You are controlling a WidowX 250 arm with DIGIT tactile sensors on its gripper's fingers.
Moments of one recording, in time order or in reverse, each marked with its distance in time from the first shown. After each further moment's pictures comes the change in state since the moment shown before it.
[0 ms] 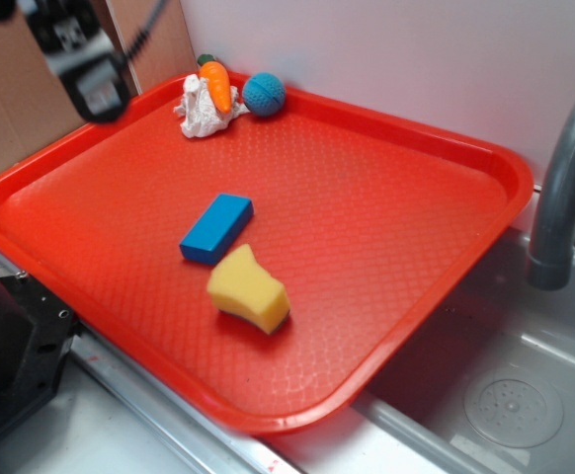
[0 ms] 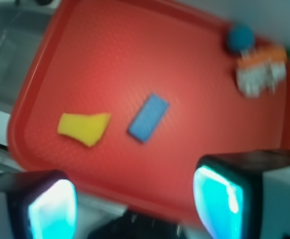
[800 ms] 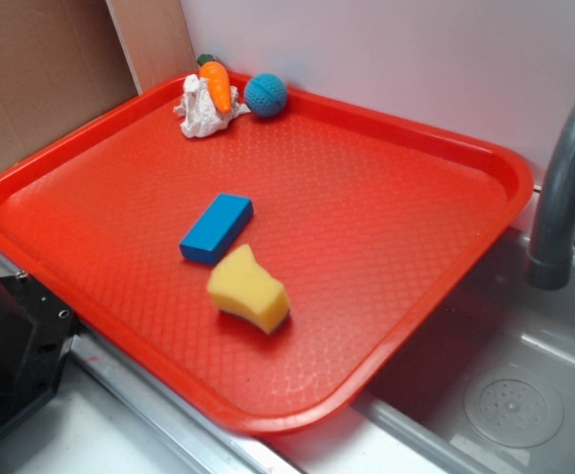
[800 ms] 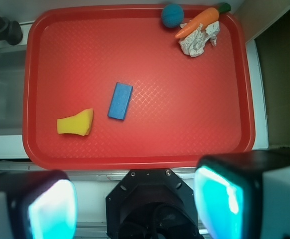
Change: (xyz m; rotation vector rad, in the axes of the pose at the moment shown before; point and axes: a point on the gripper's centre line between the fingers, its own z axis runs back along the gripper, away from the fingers) arm -0.037 0.044 0.080 -0.040 0.062 0.498
